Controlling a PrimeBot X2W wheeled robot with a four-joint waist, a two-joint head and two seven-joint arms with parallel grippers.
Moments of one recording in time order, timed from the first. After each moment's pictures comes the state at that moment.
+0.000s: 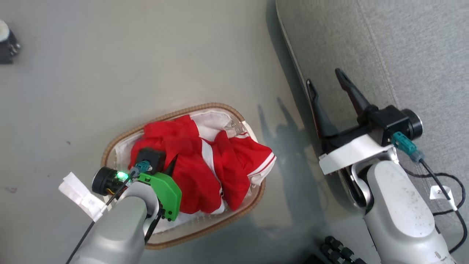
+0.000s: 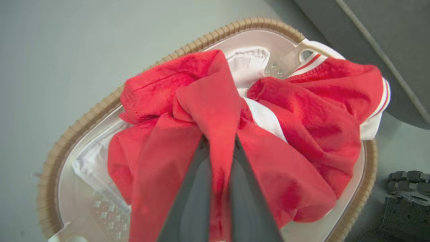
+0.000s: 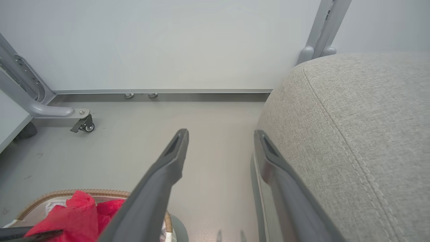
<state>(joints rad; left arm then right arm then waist) -0.68 0.15 -0.81 1.06 -0.54 -0.13 -0.26 -0.47 -0.05 0.18 0.24 0.14 0.13 -0.26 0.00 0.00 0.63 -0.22</state>
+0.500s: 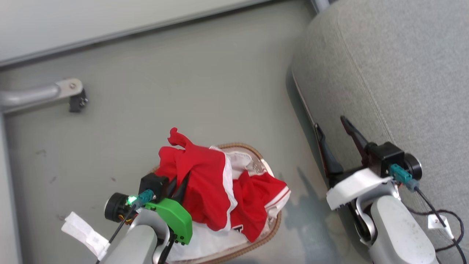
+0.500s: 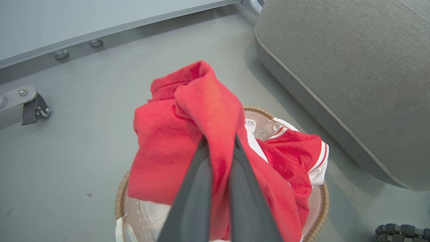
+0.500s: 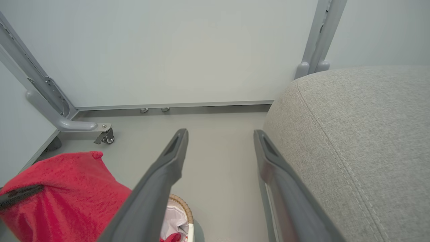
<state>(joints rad) -0.43 0.14 -0.59 0.77 -0.42 -0.13 -0.26 -0.33 -0.05 0.14 0.32 0.14 0.13 -0.26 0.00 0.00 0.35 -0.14</state>
